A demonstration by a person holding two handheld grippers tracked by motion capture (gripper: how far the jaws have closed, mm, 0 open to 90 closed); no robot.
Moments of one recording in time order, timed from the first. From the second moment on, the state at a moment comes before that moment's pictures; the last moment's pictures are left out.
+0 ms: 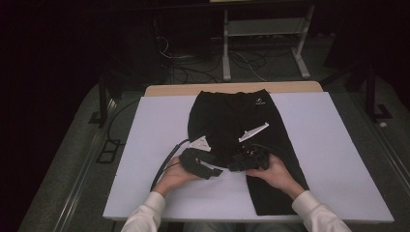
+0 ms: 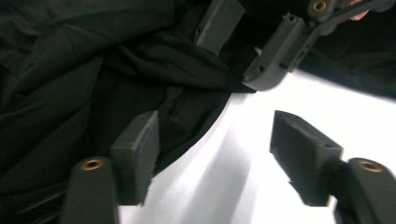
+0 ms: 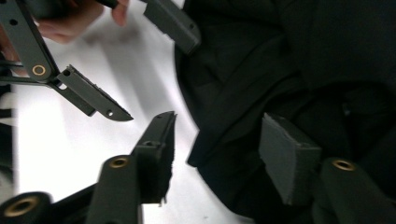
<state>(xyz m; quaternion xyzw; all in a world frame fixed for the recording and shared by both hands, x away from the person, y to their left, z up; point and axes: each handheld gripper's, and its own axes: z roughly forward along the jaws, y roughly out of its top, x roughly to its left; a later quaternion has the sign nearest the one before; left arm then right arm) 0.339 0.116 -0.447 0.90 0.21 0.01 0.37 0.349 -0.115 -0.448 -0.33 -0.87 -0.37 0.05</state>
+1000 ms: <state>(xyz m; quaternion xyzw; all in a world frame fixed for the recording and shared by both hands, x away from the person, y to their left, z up) 0.360 0.142 -0.405 0.91 0.19 0.06 0.36 0.377 -0.155 -0.413 -0.38 -0.76 -0.50 0.14</state>
